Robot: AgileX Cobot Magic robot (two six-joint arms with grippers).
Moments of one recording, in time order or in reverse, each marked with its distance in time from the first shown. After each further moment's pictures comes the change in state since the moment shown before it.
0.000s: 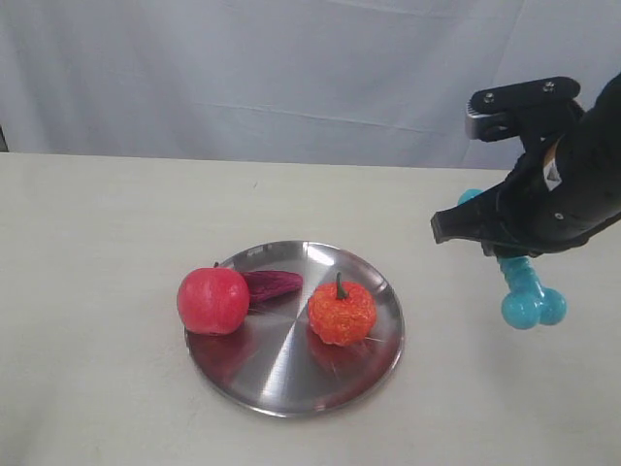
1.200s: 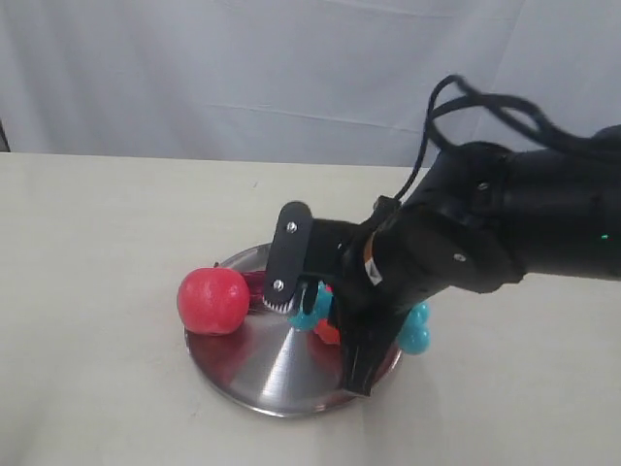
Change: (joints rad) left arm 0.000 0.000 0.000 0.000 0.000 0.000; right arm 0.314 0.203 0.000 0.055 -0.221 -0.870
